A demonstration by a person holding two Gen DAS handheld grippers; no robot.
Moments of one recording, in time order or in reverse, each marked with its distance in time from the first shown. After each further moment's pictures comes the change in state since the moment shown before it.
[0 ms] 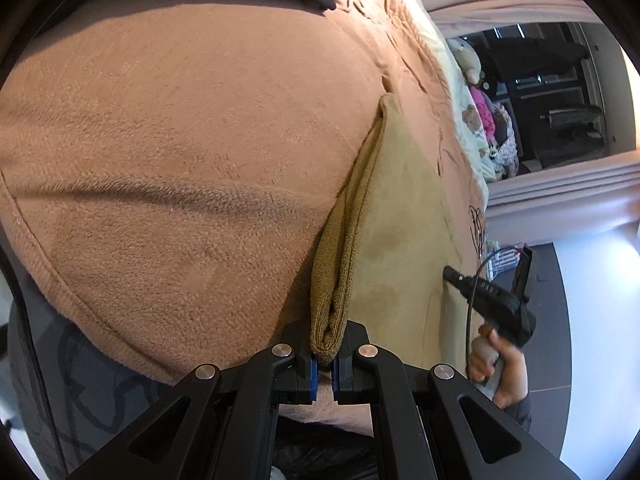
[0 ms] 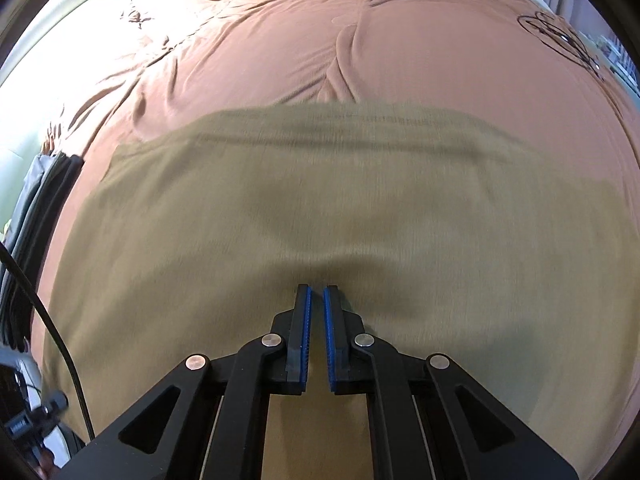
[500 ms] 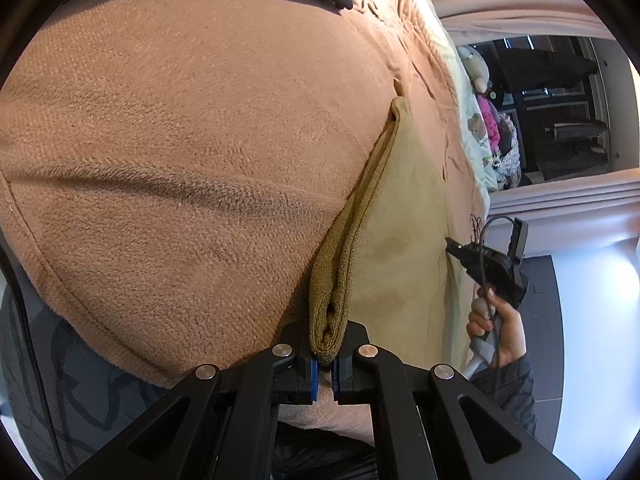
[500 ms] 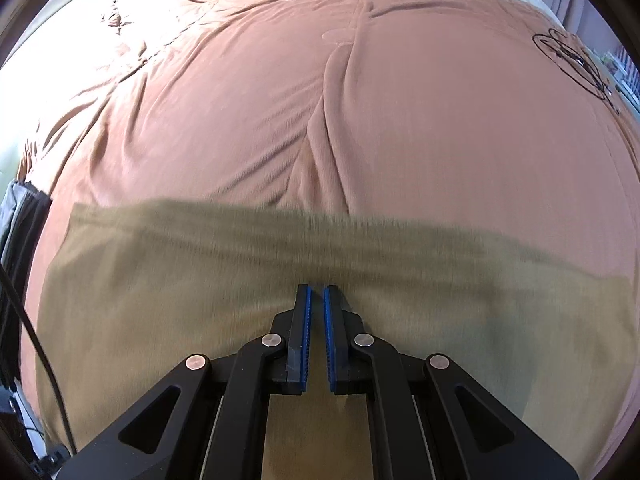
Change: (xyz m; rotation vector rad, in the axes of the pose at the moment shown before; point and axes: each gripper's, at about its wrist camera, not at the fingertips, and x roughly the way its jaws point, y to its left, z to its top) left arm 0.001 0.009 -0.002 -0.055 0.002 -0.010; right arm 0.045 -0.007 0.074 0.002 0.010 -0.030
